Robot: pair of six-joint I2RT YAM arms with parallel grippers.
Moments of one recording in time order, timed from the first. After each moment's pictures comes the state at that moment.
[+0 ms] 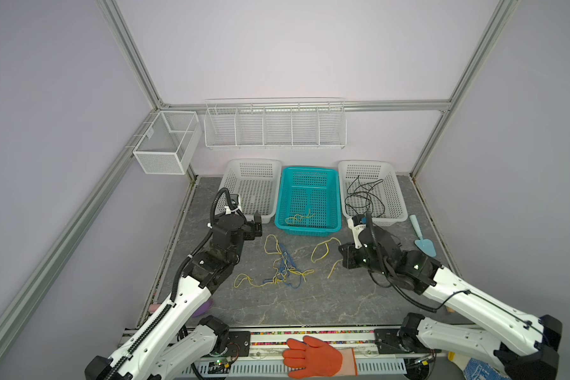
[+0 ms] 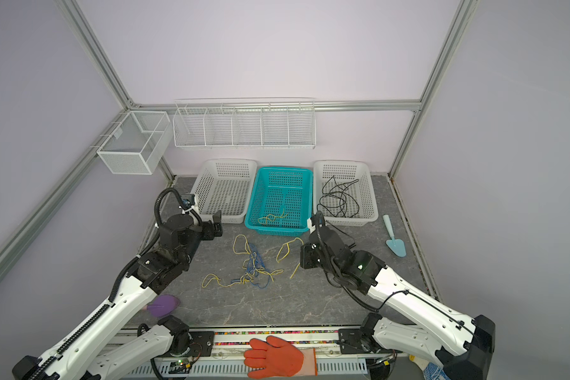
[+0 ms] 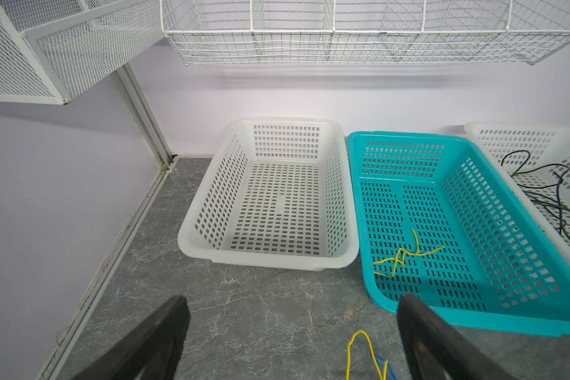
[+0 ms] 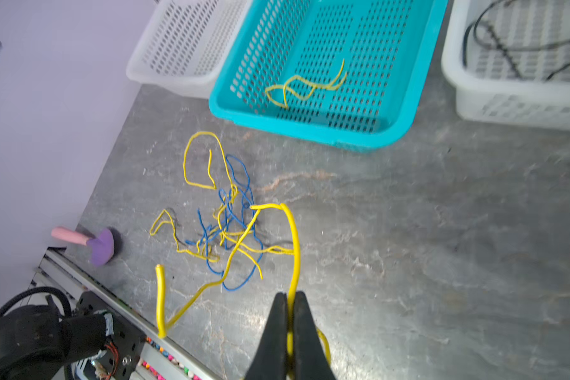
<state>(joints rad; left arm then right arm) -0.56 0.91 0.86 -0.31 -0.47 -0.18 0.84 1.03 0.99 -0.64 0.15 0.61</state>
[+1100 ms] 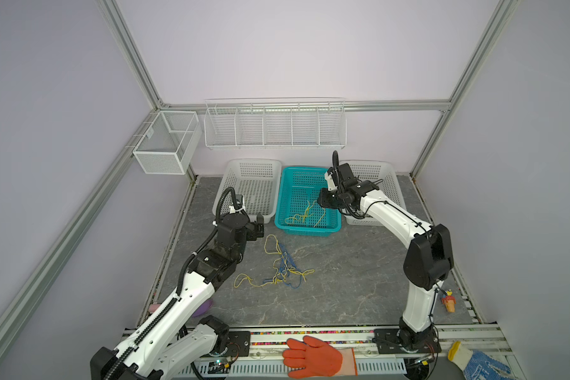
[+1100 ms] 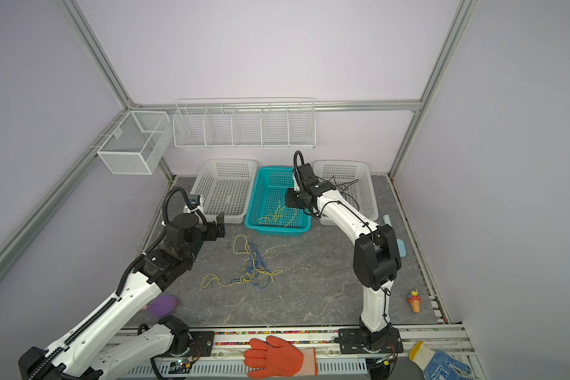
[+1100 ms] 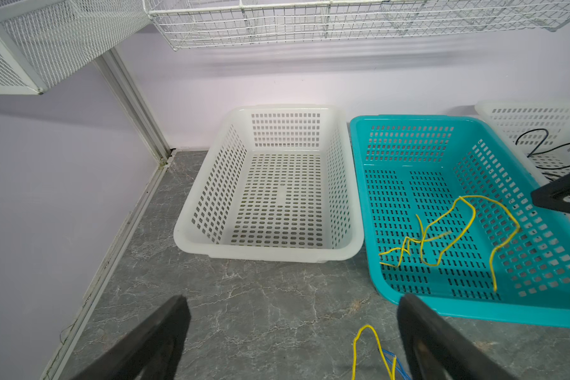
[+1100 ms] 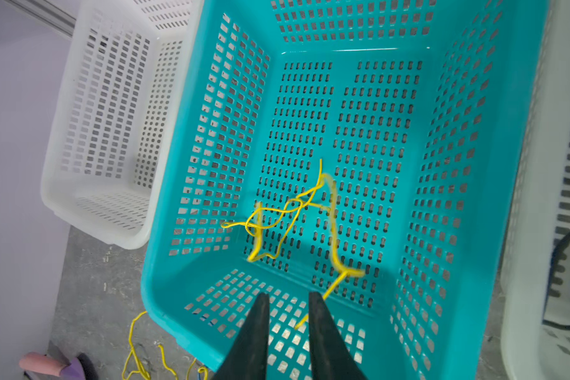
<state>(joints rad) -0.56 0.95 0.84 -0.30 -0.47 -0.16 0.50 1.91 1.71 -0.67 -0.14 0.49</state>
